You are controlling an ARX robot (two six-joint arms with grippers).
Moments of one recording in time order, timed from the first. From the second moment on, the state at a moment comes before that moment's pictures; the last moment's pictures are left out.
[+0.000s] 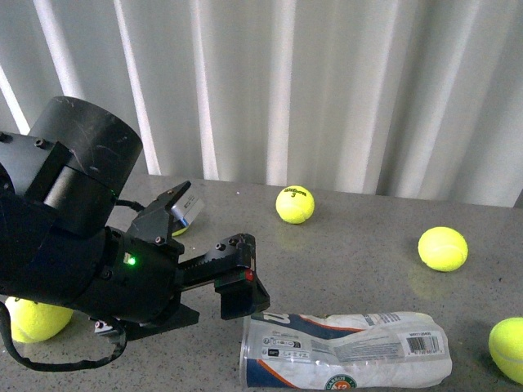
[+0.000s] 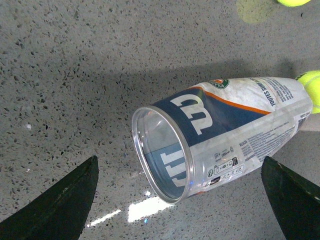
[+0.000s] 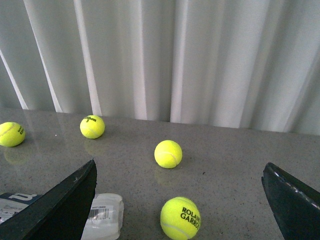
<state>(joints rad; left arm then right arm) -0.31 1.91 0.93 0.13 0.42 -0.35 0.00 0.00 0.00 0.00 0.00 -0.01</state>
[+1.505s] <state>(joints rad) -0.41 1.86 0.93 0.12 0.47 -0.44 0.00 0.00 0.00 0.00 0.00 -0.01</state>
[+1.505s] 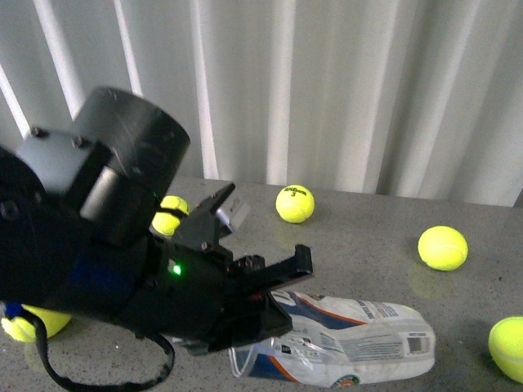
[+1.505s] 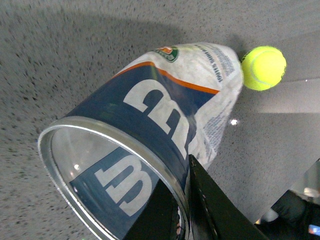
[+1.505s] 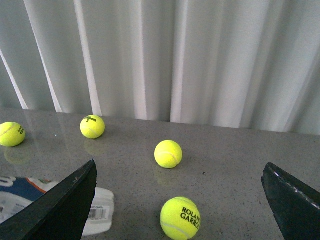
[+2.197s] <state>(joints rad) -0.45 1.75 1.76 -1.02 0.10 0.78 0.00 0.00 0.00 0.00 0.00 -0.01</state>
